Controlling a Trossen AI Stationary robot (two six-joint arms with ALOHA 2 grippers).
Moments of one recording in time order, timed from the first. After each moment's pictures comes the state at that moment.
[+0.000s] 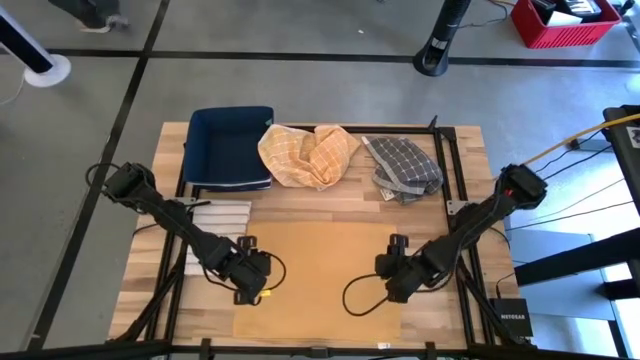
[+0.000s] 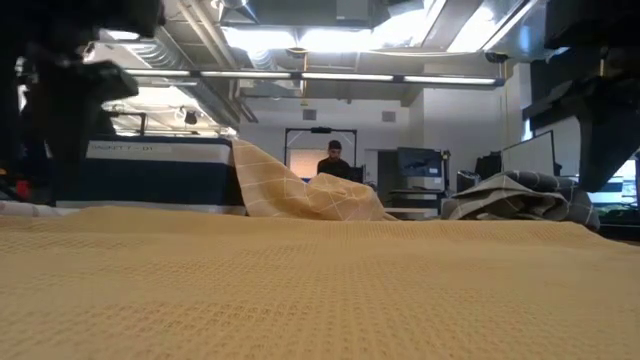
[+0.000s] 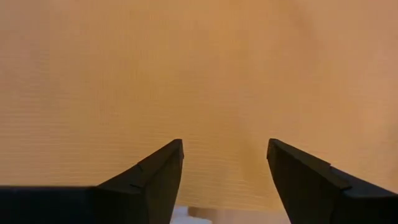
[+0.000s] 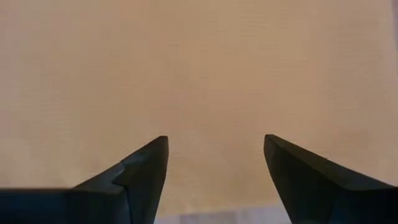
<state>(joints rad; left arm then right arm) -0.60 1.60 1.02 -0.74 -0.18 -0.64 0.68 1.54 0.90 -0.63 0.29 0.73</state>
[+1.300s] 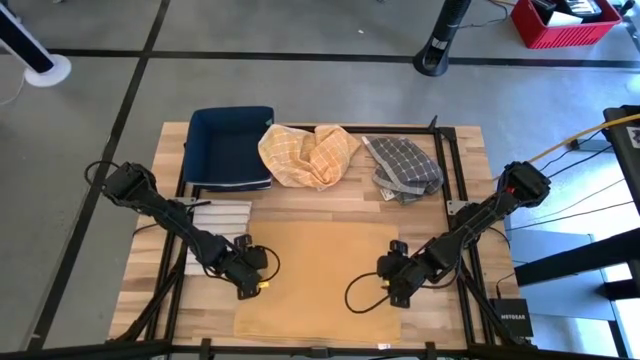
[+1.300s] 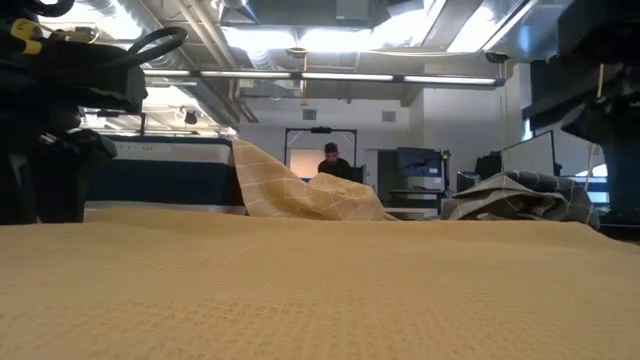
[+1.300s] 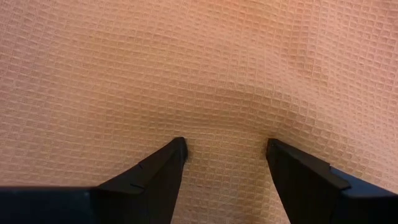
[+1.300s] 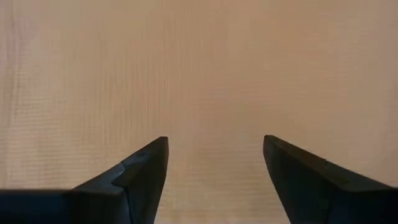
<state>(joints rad) -0.62 1.60 0.74 -0.40 -0.25 -0.80 0.68 1.51 0.80 -0.43 0.19 0.75</state>
